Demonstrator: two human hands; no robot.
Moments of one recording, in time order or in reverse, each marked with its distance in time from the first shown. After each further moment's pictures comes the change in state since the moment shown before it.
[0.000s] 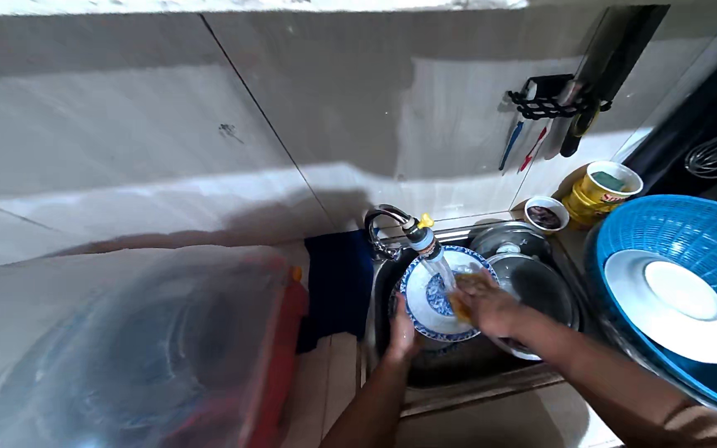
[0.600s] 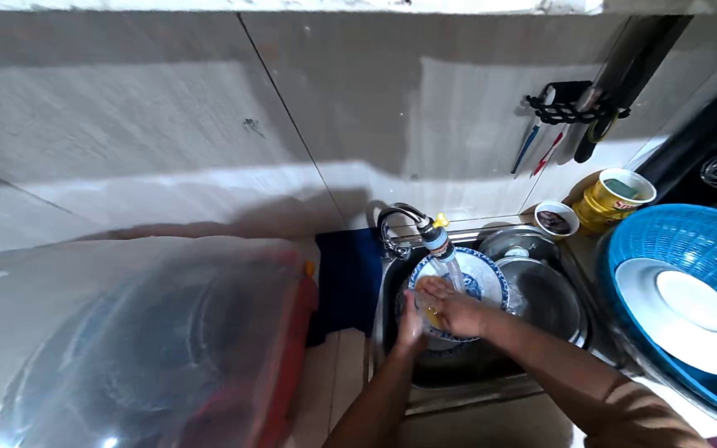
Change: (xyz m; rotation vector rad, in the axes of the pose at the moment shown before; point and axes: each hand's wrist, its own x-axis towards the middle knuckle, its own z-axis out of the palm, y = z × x) left_hand 0.003 -0.002 -0.003 0.148 0.024 0.032; right_hand 0.065 -0.050 0.038 0.212 -0.027 -0.202
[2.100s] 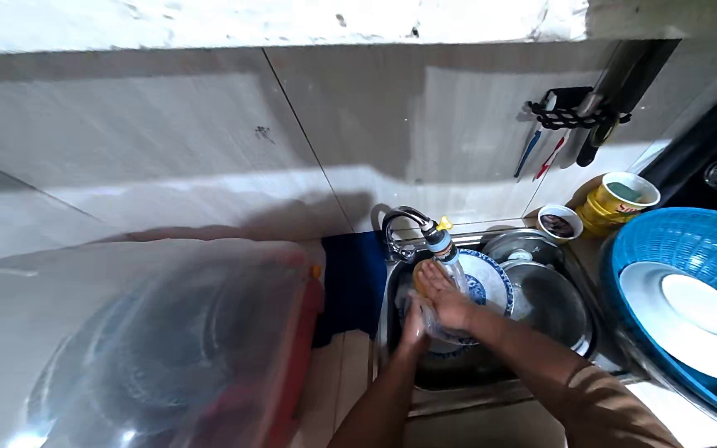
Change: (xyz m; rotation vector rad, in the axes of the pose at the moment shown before) left_hand 0.000 0.002 -0.001 0.097 0.006 0.034; right_hand 0.039 -0.005 0.007 0.046 0.220 0.064
